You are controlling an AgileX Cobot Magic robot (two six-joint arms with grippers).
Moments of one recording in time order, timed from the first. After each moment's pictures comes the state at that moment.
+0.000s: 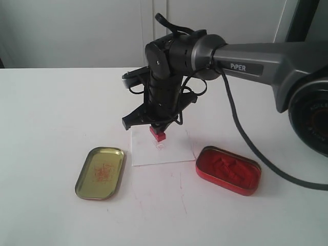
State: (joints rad) left arm -0.07 0.00 0.02 -0.06 0.52 0.08; right arm 0.64 2.20 -1.80 -0.08 0.95 0.16
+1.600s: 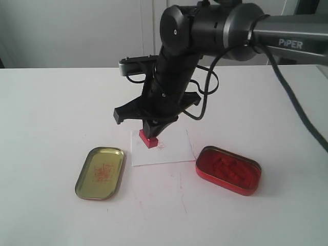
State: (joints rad) left arm -0.07 0.00 0.02 -0.06 0.52 0.08; right arm 0.64 1.99 -1.65 0.19 1.03 0.04
